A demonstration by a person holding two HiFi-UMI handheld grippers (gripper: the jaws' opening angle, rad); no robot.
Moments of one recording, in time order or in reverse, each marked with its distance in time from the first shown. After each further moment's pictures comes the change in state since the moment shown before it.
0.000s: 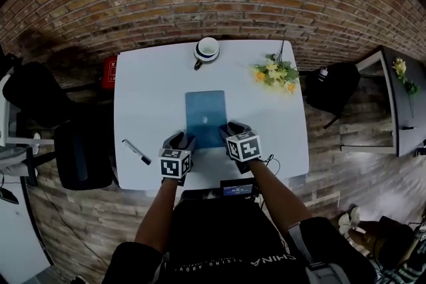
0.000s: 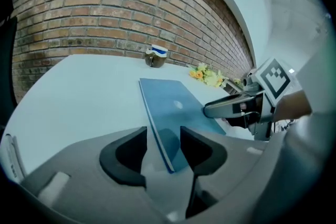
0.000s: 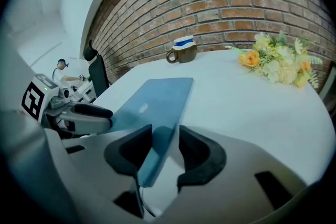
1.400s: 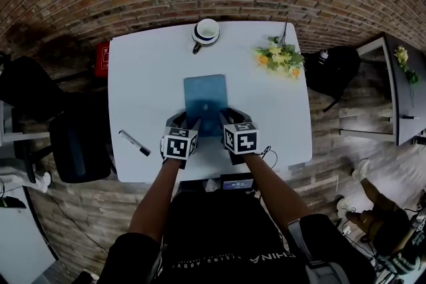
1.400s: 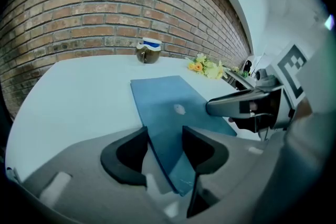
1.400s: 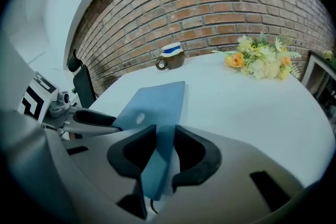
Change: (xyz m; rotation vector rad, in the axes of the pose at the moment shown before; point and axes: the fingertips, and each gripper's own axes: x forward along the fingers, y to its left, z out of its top) left arm 0.028 0.001 0.018 0.103 0.095 0.007; right arm 0.000 0.002 0.013 0.136 -0.073 -0.127
